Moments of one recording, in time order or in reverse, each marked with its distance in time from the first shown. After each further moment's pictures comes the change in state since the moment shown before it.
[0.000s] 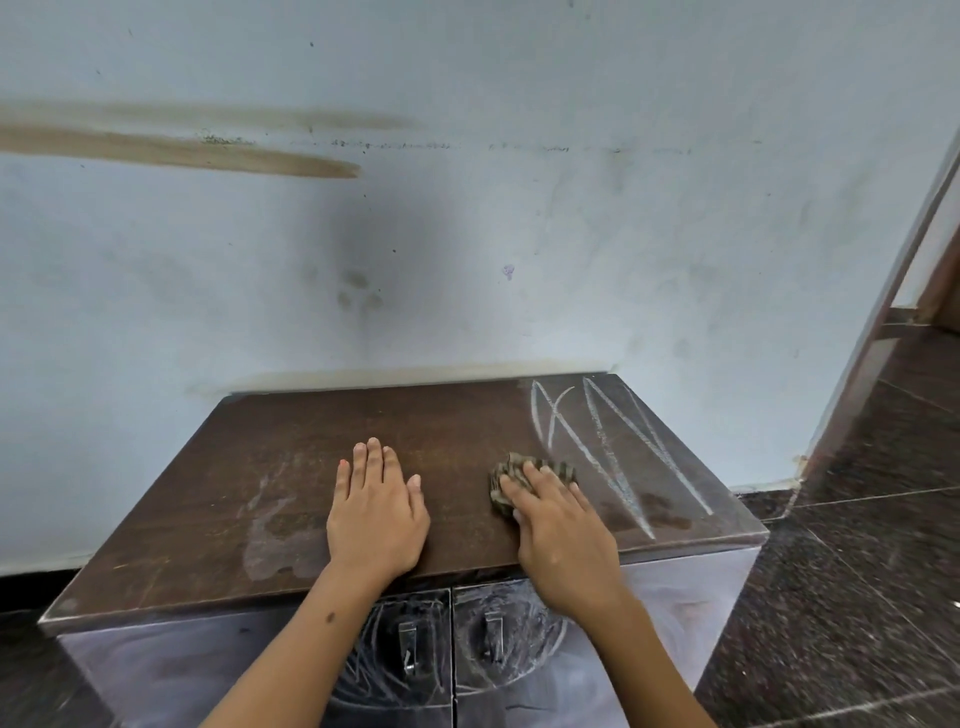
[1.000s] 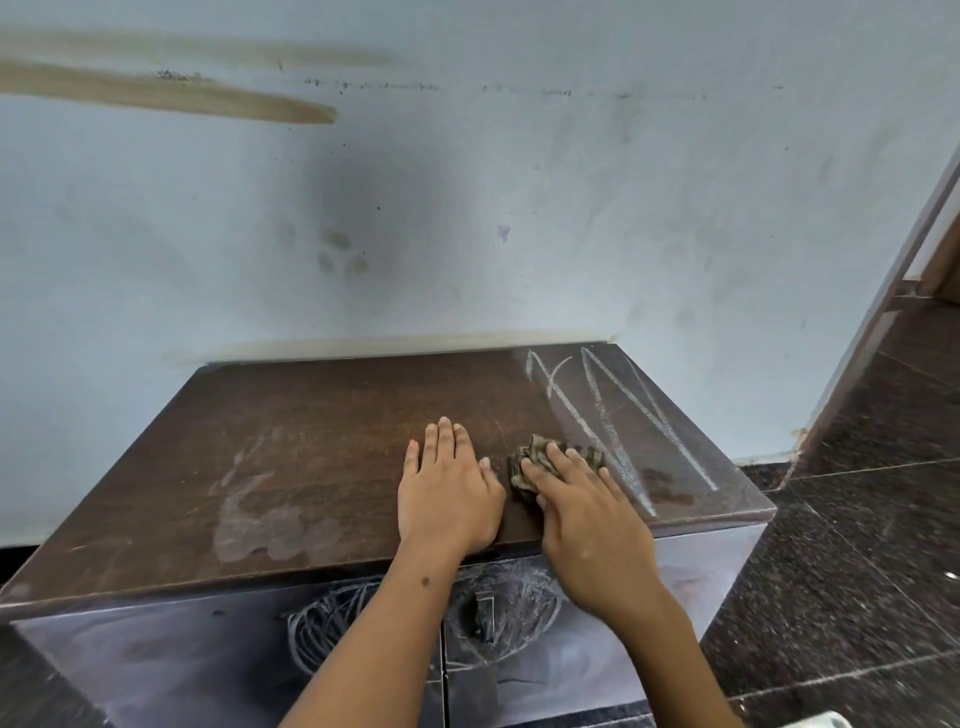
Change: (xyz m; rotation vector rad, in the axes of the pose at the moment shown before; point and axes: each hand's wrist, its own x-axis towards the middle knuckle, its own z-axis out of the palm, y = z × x) left_hand 0.003 0.062 0.024 -0.047 -0.089 0.116; right_hand -0.019 0.016 -0.009 -0.019 0.058 0.044
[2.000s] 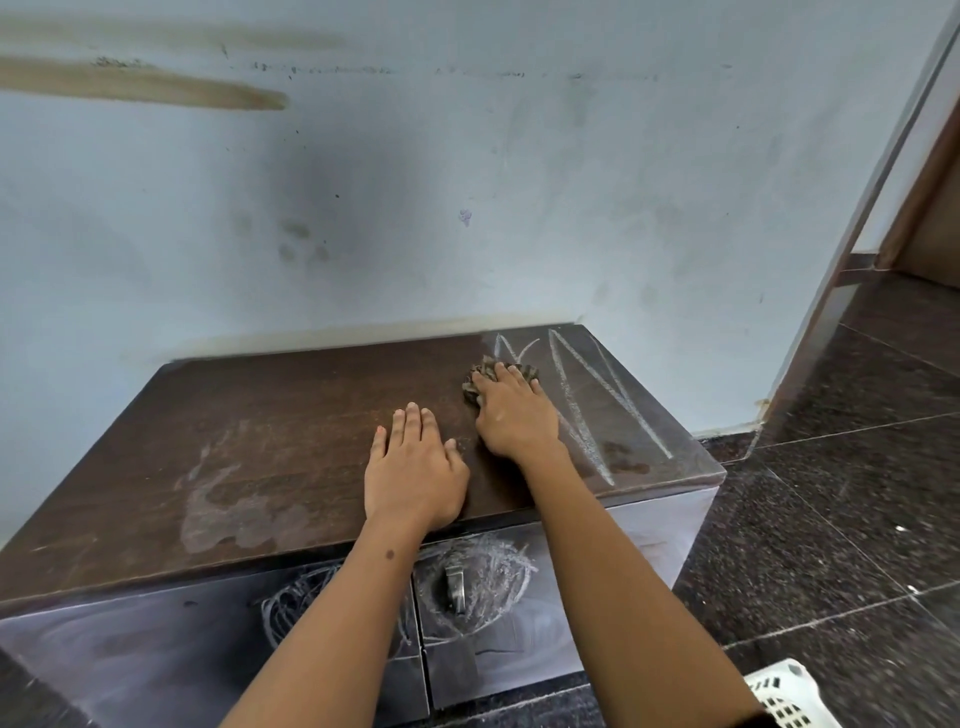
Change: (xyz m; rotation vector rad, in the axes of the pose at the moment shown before) left_hand -0.001 0.000 -0.002 0.013 -0.009 0.010; right_hand 0.108 0.002 0.019 -0.021 -0.118 0.061
